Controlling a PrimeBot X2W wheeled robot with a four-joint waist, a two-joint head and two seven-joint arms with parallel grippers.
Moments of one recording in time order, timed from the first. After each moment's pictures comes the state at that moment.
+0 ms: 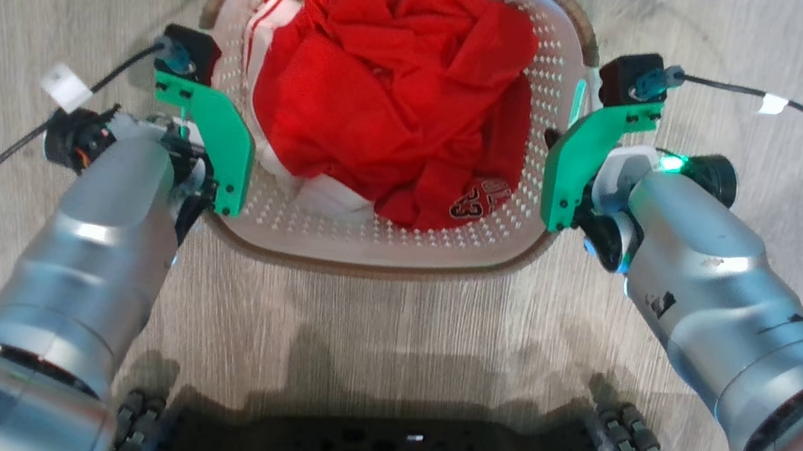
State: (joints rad) left arm -0.99 0.05 -0.45 1.29 -0.29 -0.12 0.10; right arm -1.11 -0.06 1.10 1.19 1.10 0.12 0.04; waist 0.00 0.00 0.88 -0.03
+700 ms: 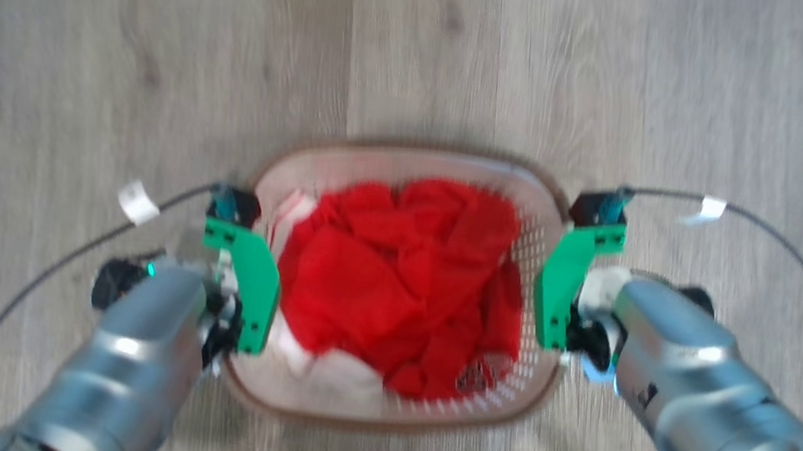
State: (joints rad) left arm -0.75 0.04 -0.72 1.22 -0.57 -0.12 0.35; right arm -0.92 -0.06 1.19 1.23 1.17 0.12 0.29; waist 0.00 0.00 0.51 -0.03
